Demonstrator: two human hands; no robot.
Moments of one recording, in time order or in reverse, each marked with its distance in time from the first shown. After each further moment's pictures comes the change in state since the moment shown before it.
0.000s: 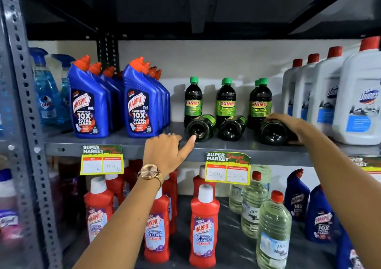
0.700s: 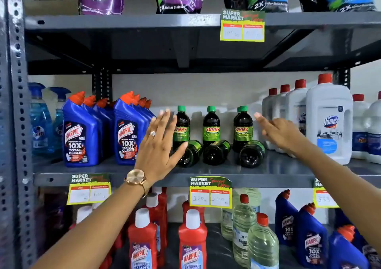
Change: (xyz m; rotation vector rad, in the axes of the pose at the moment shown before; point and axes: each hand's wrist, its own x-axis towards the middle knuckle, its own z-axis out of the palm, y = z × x) left_hand 0.039 0.014 -0.040 -0.105 0.186 0.230; right_hand -0.081 -0.030 -0.035 -0.353 0.259 -0.609
